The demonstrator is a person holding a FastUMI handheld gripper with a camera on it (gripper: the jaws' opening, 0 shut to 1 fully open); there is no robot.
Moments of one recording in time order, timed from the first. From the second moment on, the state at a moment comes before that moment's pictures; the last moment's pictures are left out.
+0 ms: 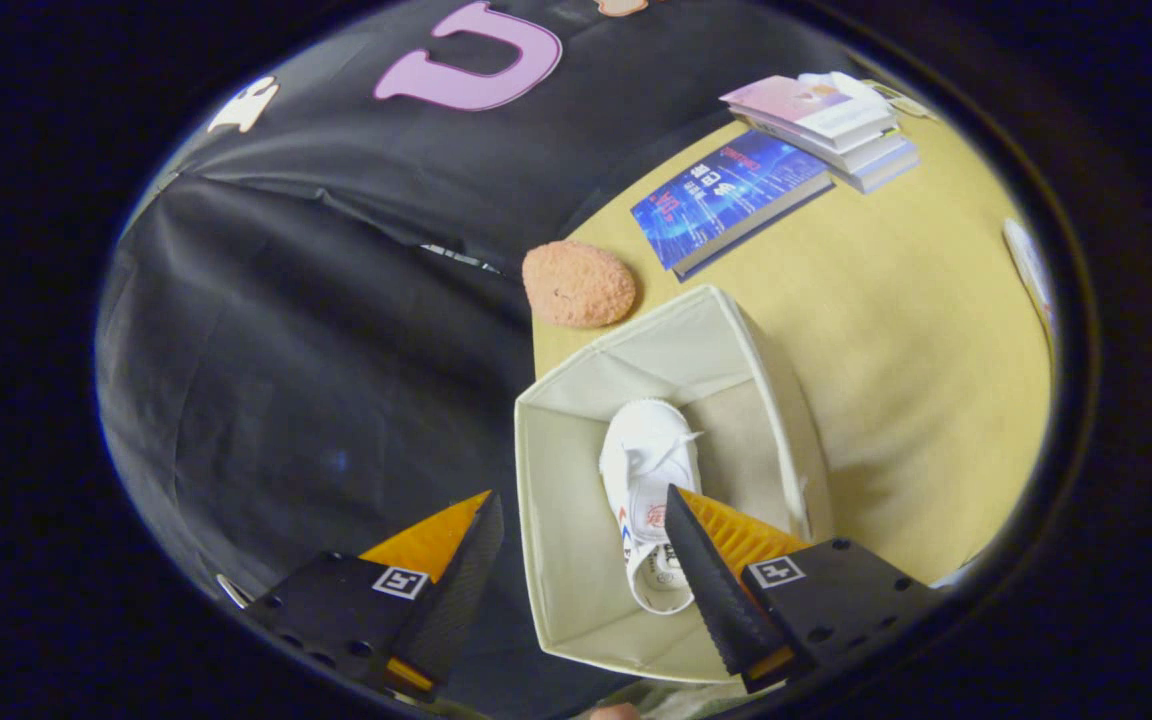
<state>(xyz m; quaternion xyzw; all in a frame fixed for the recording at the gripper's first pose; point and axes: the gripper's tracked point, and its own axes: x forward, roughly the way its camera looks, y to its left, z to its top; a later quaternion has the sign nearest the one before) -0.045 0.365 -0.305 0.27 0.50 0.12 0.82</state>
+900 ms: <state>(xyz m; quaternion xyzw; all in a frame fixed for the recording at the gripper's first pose) -0.066 0.116 -0.238 0.17 0.44 0.05 0.88</state>
